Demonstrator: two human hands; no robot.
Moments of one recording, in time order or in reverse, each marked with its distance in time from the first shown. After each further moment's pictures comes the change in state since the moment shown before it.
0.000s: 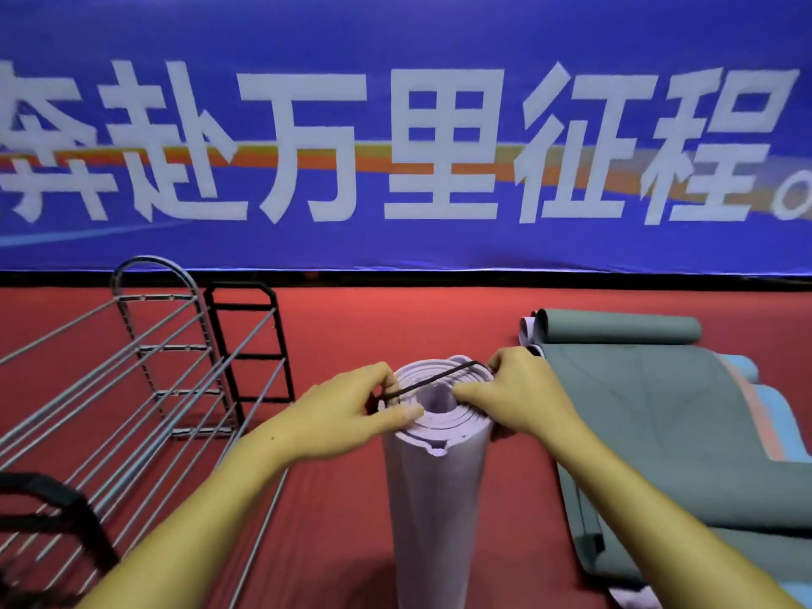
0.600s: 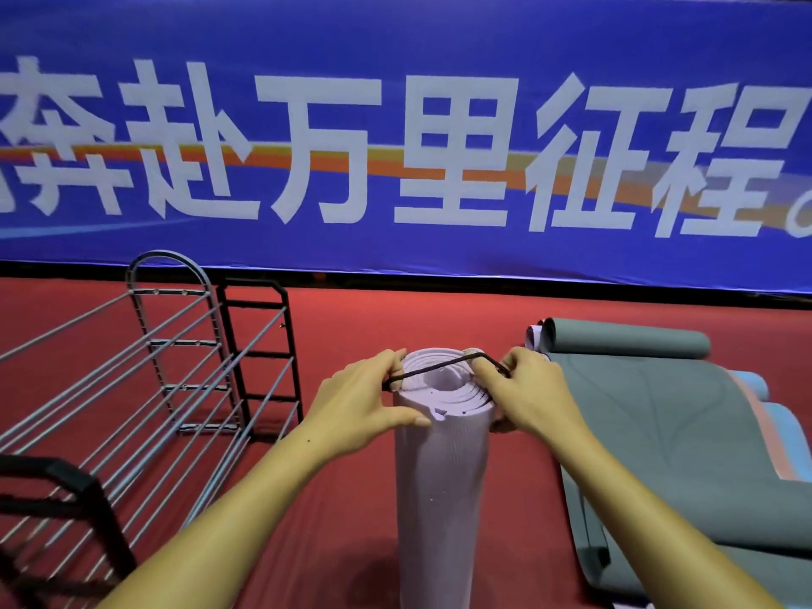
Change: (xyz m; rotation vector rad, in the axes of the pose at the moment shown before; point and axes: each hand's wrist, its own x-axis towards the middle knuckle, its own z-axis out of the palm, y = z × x) left_hand 0.011 -0.013 0.018 0.079 0.242 -0.031; right_hand 0.006 0.002 0.011 0.173 0.092 0.031
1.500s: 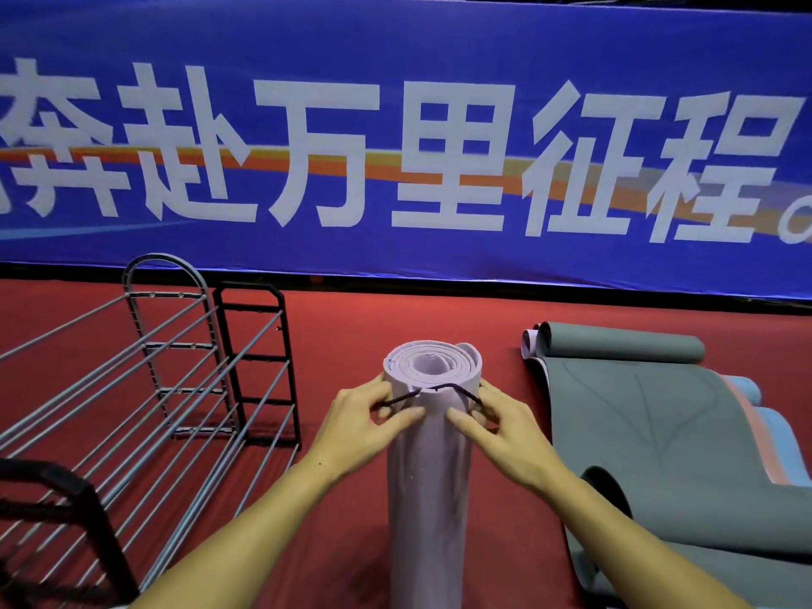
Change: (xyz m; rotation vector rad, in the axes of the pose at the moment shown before) left_hand 0.000 -0.034 0.055 -0.276 0.225 0.101; right_hand -0.028 0.039 0.024 0.288 -0.226 -0.497
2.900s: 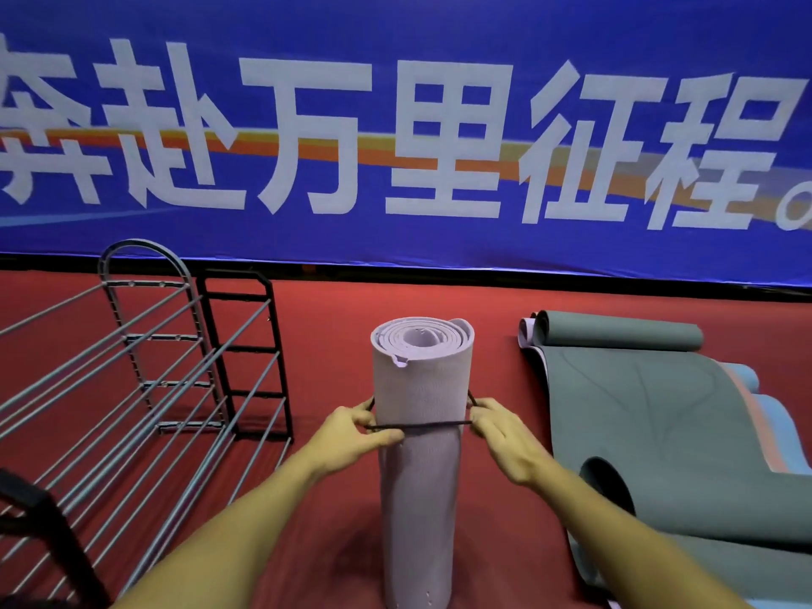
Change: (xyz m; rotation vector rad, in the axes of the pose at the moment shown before) left_hand -0.001 -0.106 0.040 -0.295 -0.284 -0.404; right_hand 0.006 0.106 0.023 -0.271 -0.178 0.346
